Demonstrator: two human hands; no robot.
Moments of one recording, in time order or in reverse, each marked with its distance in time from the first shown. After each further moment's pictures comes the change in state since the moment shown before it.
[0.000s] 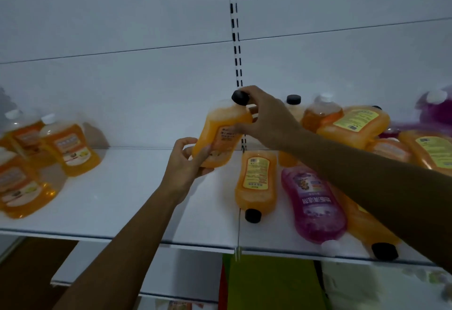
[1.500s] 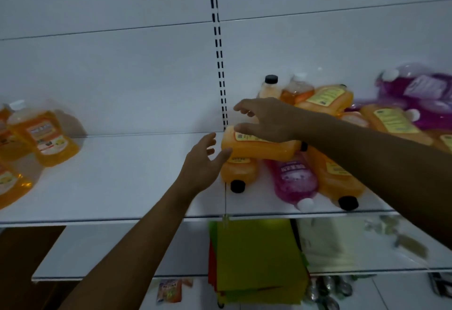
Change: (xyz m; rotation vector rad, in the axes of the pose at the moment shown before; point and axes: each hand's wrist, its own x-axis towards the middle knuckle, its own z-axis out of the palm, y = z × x) left_hand -0.043 -0.006 0.040 0.555 -0.169 0.145; right_hand -0.042 -0.010 -0.022 -0.509 -0.368 0.091
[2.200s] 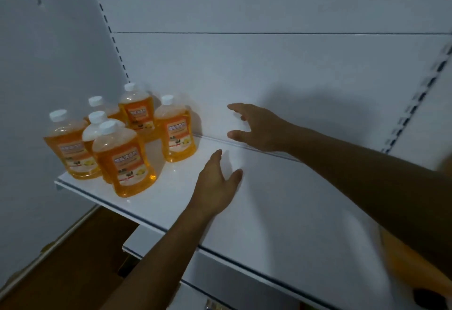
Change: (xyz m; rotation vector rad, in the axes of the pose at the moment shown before) left_hand 0.015 -0.147 -0.181 0.123 0.357 -0.341; right_hand 0.254 -0.190 0.111 0.180 -0.052 -0.365
